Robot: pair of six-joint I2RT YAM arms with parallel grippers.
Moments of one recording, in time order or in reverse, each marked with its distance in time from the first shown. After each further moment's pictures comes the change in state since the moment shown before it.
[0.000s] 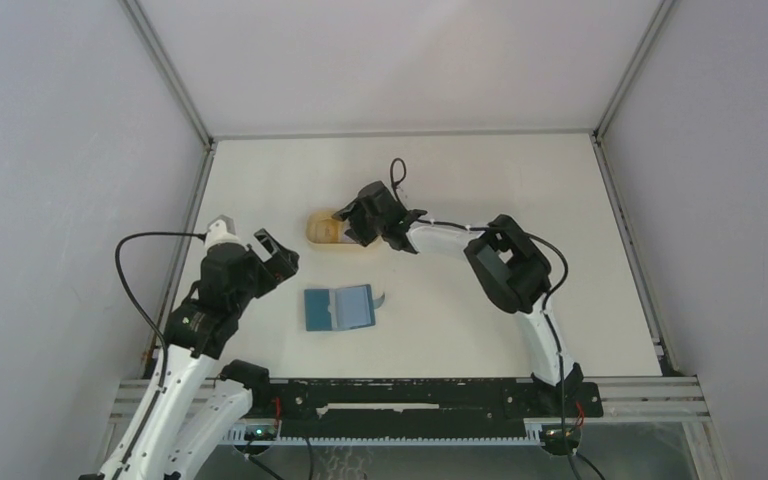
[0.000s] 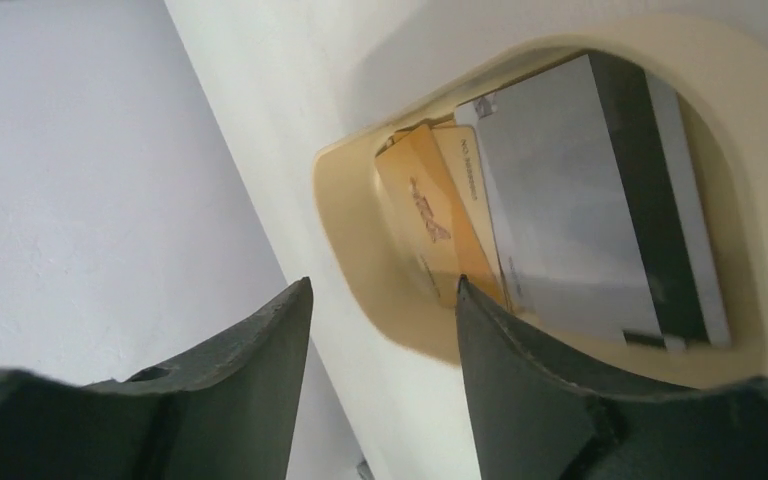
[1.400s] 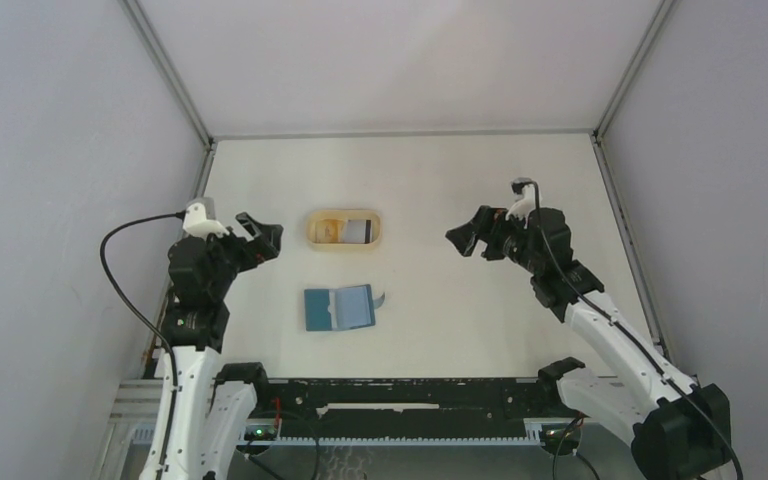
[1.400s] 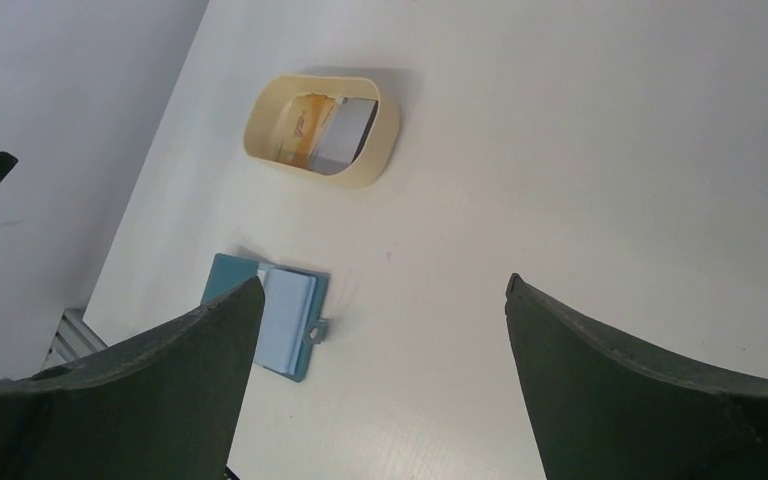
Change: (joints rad) left arm 0.353 -0.007 -0.052 0.366 0.380 0.301; right arm -0.435 -1.260 -0.878 -0.089 -0.323 -0.992
